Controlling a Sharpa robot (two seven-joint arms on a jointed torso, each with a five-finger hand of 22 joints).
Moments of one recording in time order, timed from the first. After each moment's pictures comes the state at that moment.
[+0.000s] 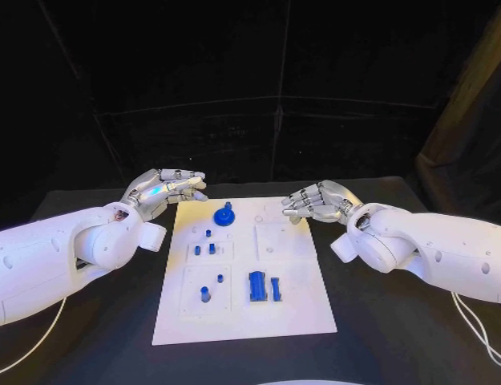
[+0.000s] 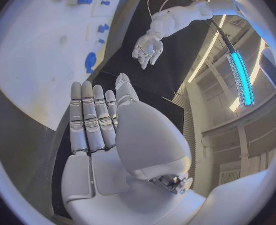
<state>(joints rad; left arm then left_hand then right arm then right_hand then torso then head) 1.25 -0.75 -0.17 1.30 0.03 -0.08 0.40 1.24 -0.08 0.39 -0.05 0.05 0.97 0.18 0.15 0.07 1.03 0.14 0.27 0.06 0.97 0.10 0.48 0.27 0.17 0.88 0.20 0.25 0.44 1.09 -0.87 -0.02 1.46 -0.50 -0.35 0.21 1.55 0.06 -0.20 0.11 0.13 0.94 0.18 0.07 0.24 1.04 0.14 0.14 0.35 1.01 0.11 0.26 0.36 0.16 0.78 0.19 0.49 0.54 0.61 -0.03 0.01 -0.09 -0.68</state>
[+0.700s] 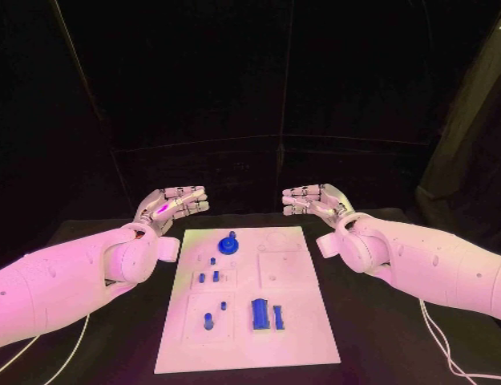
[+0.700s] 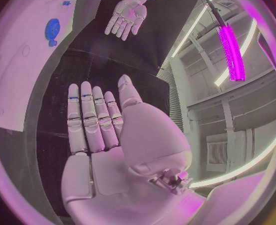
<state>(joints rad) 1.21 -0.65 -0.18 1.15 0.15 -0.19 0.50 1.19 -0.04 0.29 -0.04 0.04 0.91 0.16 0.07 0.05 0.95 0.17 0.11 0.05 0.89 0.14 0.18 0.11 0.17 0.72 0.26 0.10 0.26 1.09 -0.65 -0.01 1.13 -0.23 -0.27 0.43 1.35 0.10 -0.19 -0.03 0.12 0.91 0.18 0.05 0.06 1.04 0.14 0.05 0.05 1.10 0.11 0.05 0.05 0.18 0.87 0.22 0.15 0.24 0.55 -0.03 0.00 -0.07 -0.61</state>
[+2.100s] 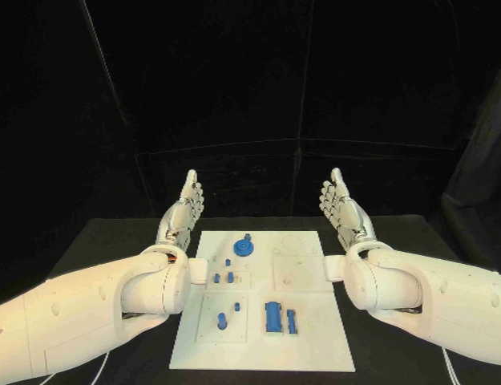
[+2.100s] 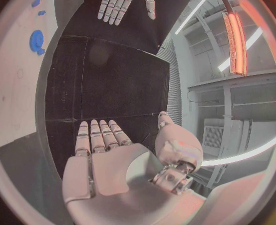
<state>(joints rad) 1.05 -0.78 0.00 1.57 0.02 -0.75 0.50 0.21 0.00 0.02 0.00 0.00 0.16 0.00 0.00 0.00 0.17 0.00 0.01 0.00 0.16 0.00 0.01 0.00 0.02 0.13 0.01 0.00 0.01 1.05 -0.78 0.00 1.57 -0.01 -0.75 0.50 0.24 0.00 -0.01 0.00 0.01 0.16 0.00 0.00 0.00 0.19 0.00 0.00 0.00 0.20 0.00 0.00 0.00 0.02 0.16 0.00 0.01 0.00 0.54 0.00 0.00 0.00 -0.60</state>
